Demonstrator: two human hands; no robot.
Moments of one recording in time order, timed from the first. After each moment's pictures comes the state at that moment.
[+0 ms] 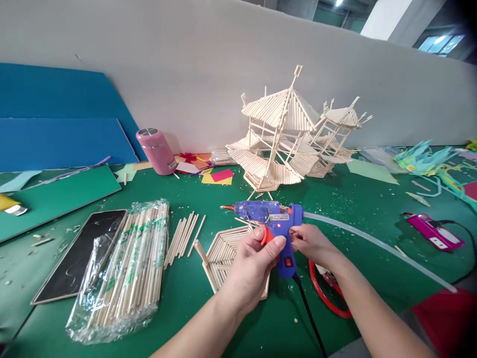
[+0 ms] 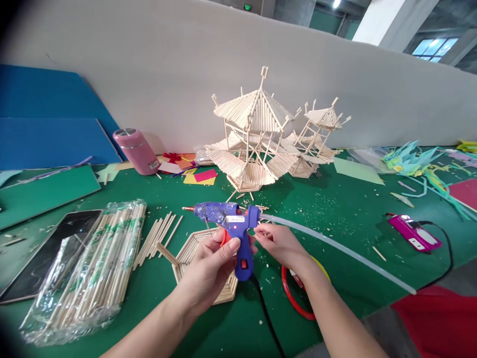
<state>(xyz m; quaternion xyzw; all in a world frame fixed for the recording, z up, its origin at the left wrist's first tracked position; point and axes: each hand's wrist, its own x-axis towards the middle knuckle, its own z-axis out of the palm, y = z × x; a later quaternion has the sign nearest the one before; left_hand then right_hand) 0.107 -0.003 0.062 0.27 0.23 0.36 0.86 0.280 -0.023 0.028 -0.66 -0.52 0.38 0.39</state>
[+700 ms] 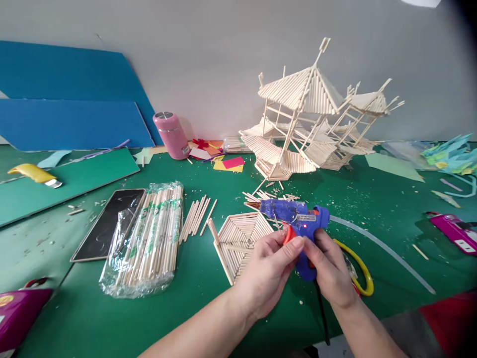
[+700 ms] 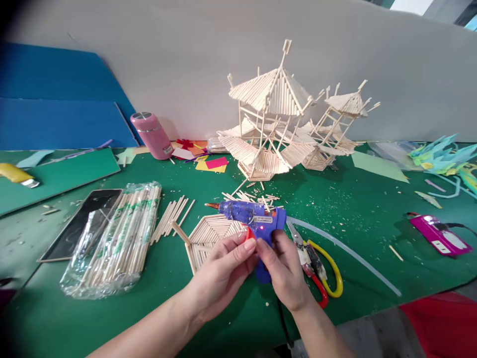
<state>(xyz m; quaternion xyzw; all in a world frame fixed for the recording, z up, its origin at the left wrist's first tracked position) 0.104 -0.031 0.060 0.23 0.19 0.34 0.89 0.217 -0.071 0.040 -0.54 -0.45 0.43 0.56</state>
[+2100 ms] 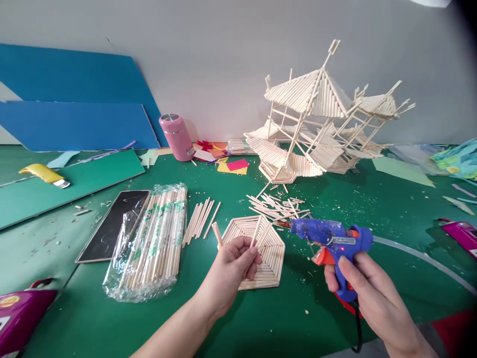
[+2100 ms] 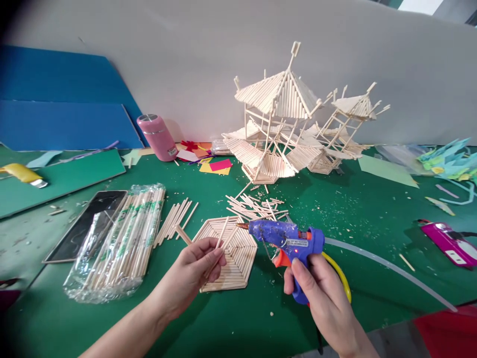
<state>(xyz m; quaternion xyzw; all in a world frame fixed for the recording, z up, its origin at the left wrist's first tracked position) 0.046 -0.009 0.030 0.39 0.41 0.29 0.77 0.244 -0.107 0.055 -0.68 -0.40 0.41 0.46</state>
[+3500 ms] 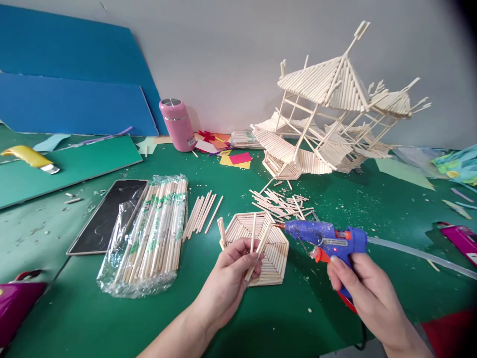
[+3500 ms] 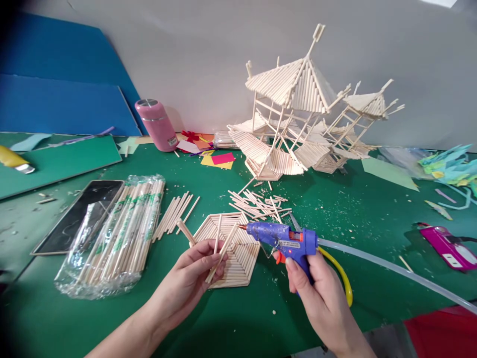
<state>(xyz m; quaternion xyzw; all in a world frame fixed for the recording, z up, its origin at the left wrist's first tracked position) 0.038 -0.018 0.019 0.21 0.35 0.34 0.84 0.233 -0.100 0.051 -0.72 -0.51 0.27 0.40</state>
